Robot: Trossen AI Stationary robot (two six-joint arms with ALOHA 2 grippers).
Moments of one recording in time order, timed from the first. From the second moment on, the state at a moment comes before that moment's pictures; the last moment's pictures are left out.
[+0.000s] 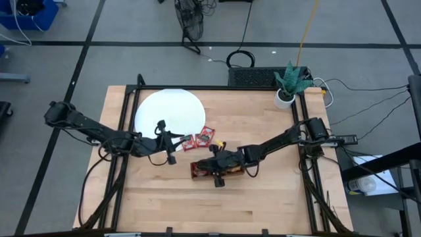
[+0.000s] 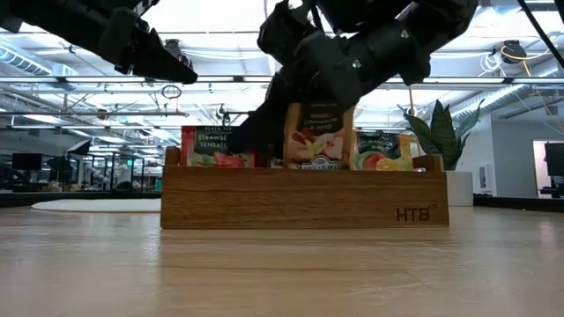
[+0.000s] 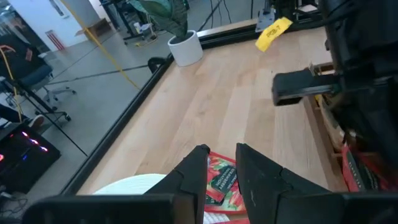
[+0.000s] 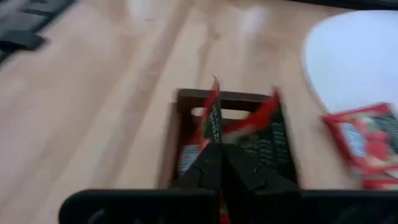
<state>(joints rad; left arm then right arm) -0.31 1.06 0.48 0.19 -0.66 0.07 0.21 1.94 1.05 0.35 0.05 -0.01</state>
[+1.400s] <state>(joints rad) -0.29 1.06 0.48 0.19 -0.66 0.04 0.16 1.73 1.06 0.29 0.40 -0.29</state>
